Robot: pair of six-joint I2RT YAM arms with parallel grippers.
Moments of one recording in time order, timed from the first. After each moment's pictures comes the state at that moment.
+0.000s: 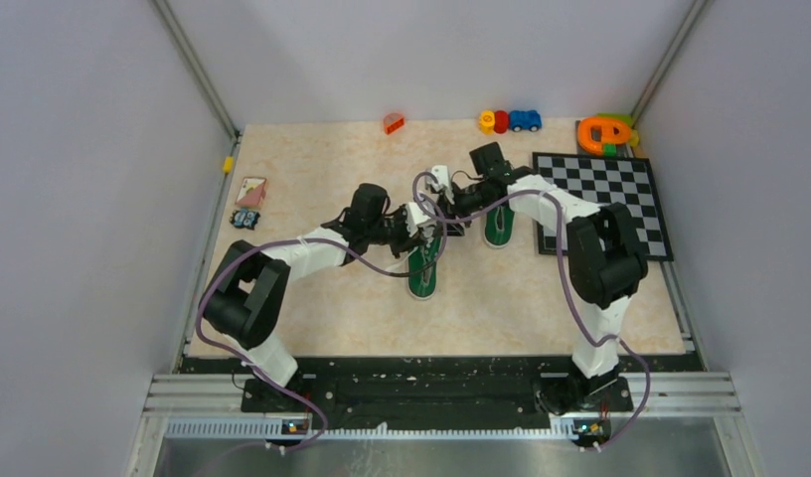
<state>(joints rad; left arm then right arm) -0.53 1.67 0.94 0.13 0.64 0.49 0.45 1.92 1.42 -0.45 -0.90 -0.86</state>
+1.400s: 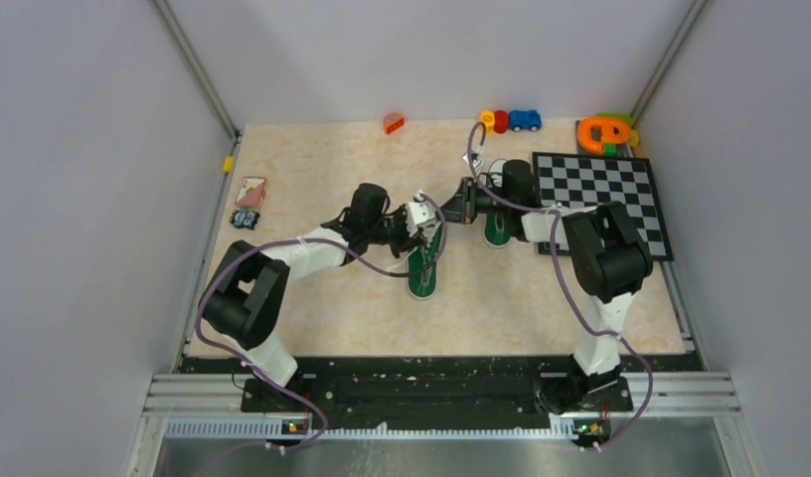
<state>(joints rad) -0.53 1.67 0.94 0.13 0.63 0.50 0.34 1.95 1.06 0.54 -1.03 0.48</state>
